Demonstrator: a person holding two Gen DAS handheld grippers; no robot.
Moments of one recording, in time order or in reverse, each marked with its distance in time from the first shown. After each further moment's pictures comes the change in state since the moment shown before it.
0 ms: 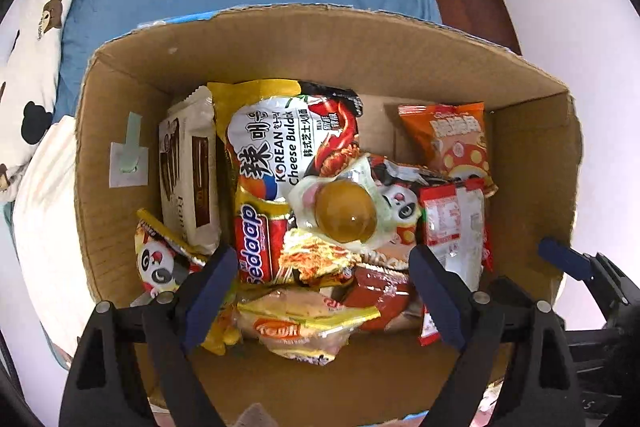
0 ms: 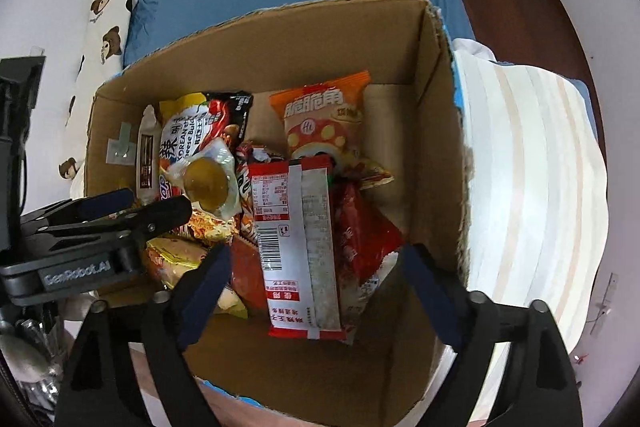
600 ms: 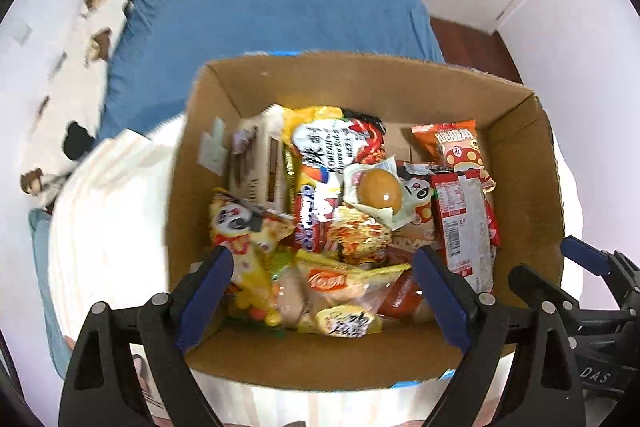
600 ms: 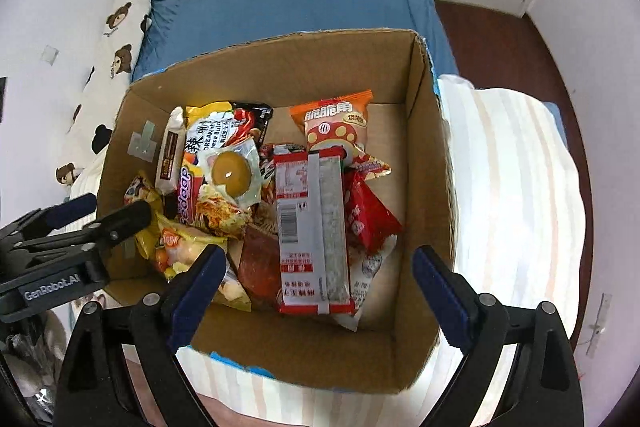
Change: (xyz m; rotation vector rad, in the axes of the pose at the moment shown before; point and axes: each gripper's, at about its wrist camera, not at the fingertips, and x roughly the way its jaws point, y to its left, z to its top) left arm -0.063 0.020 -0.093 -0.004 -0.298 0.102; right arm -0.043 0.019 -0.057 -0.049 -0.206 -0.046
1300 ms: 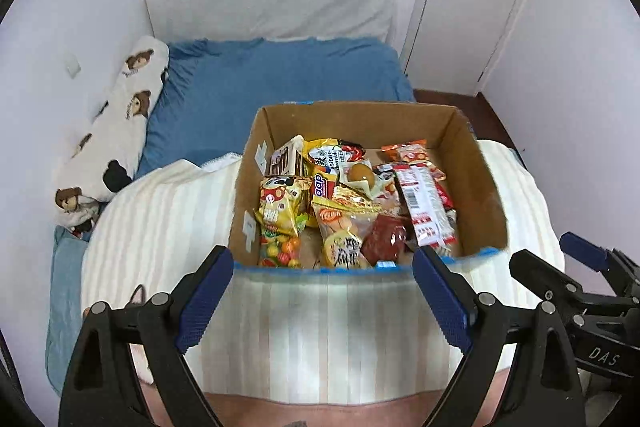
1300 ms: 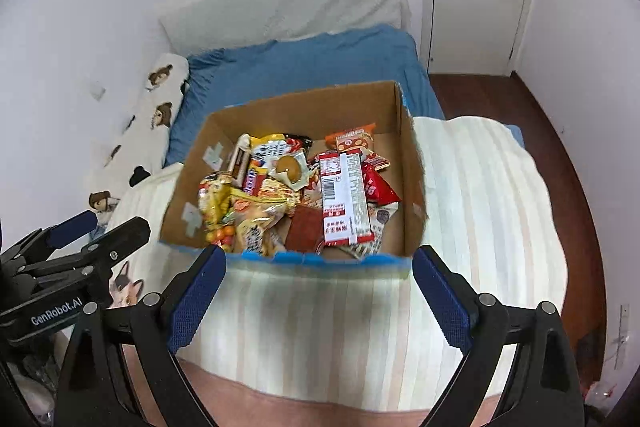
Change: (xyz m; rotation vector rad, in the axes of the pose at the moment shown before) left arm -0.129 -0.007 -0.130 0.030 -0.345 0.024; right arm -0.129 0.020 -0.145 -0.016 -0.351 0.043
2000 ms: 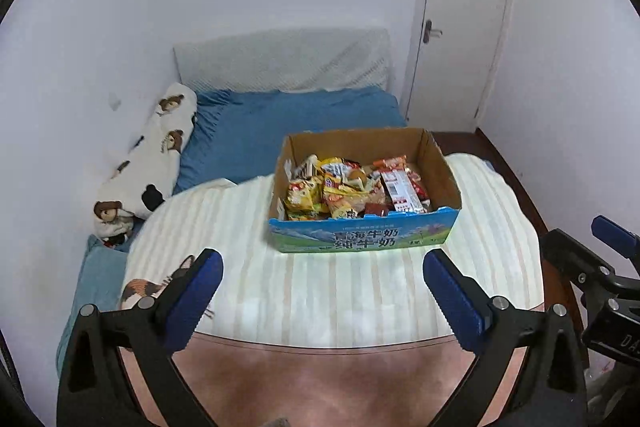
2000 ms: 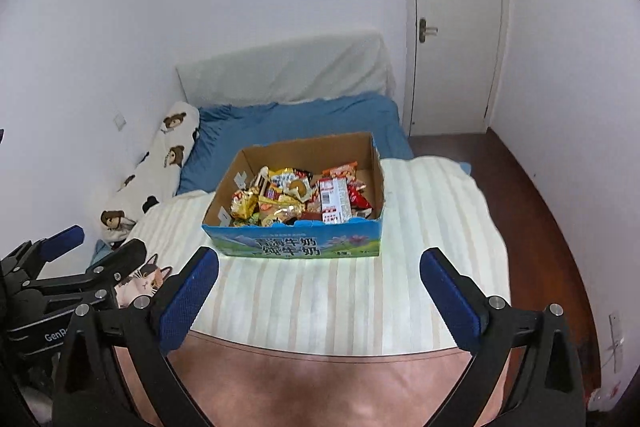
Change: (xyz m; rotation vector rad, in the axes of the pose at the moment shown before) left arm -0.148 -0.008 -0.103 0.016 -0.214 0.054; right arm -0.175 0.023 -0.108 -0.039 -0.256 -0.048
